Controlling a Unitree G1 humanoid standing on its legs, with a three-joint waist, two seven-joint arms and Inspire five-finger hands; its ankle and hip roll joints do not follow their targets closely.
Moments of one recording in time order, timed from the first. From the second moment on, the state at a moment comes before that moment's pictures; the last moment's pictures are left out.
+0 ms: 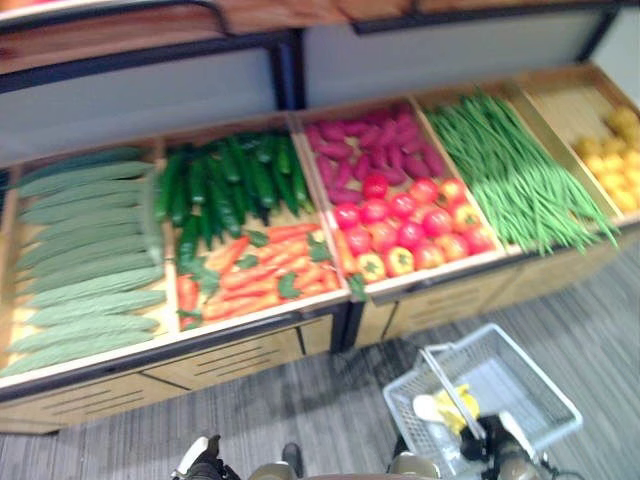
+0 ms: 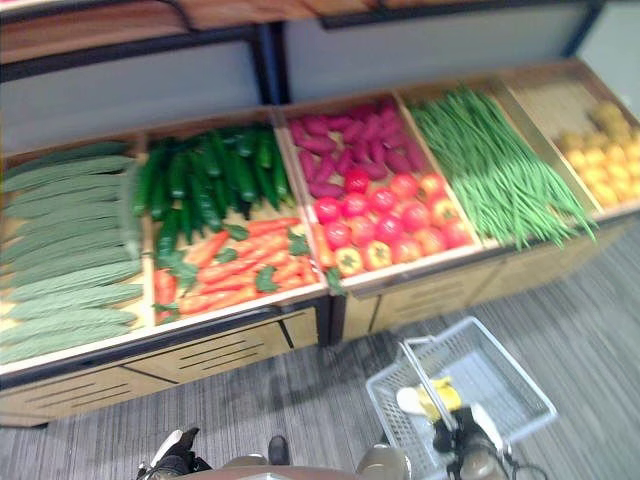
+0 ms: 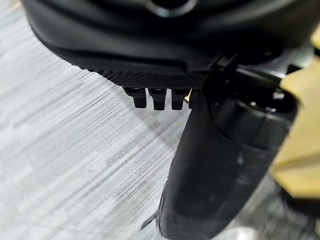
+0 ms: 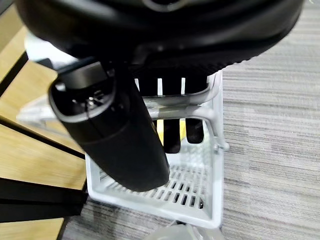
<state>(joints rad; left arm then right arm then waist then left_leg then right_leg) -0.03 0.26 -0.12 1.33 0.19 0.00 0.29 0.04 -0.34 0.18 1.14 -0.14 -0.05 -0.22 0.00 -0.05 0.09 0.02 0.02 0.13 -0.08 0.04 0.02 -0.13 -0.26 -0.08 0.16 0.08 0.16</state>
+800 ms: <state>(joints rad) 0.01 0.40 0.40 1.03 -0.37 -0.09 0.69 0.09 -0.31 0.16 1.28 -0.16 -0.05 -0.24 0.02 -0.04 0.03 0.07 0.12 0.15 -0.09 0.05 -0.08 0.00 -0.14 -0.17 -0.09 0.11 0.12</state>
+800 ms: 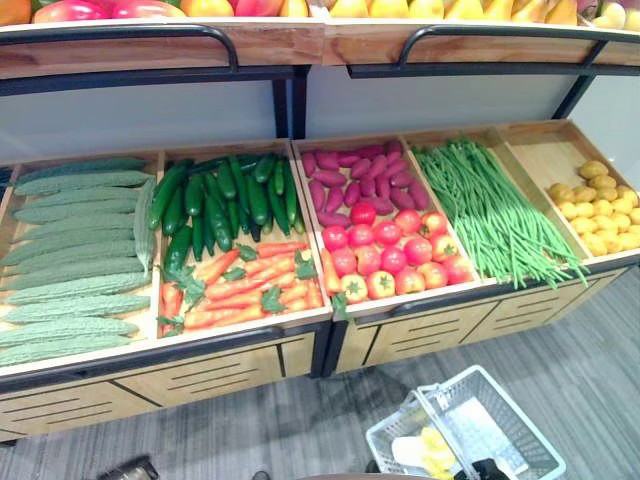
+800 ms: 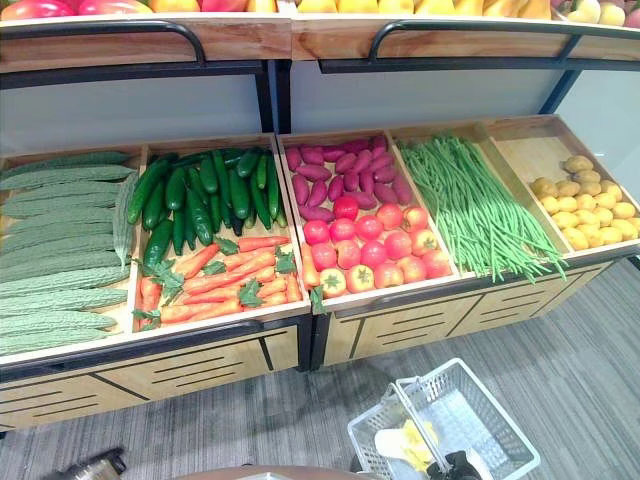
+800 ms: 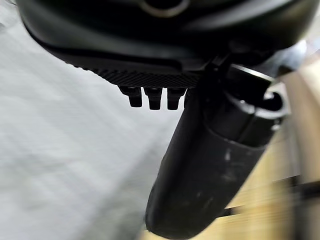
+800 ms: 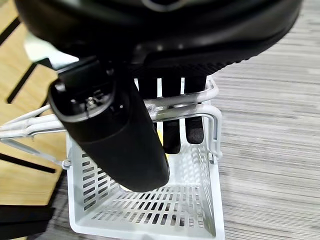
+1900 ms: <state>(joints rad) 0.02 0.93 -0.11 0.47 0.29 -0.24 0.19 0.07 -0.38 0.13 1.20 -0.16 -0.10 -0.18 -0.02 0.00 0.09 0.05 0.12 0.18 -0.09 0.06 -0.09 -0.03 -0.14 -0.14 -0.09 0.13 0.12</state>
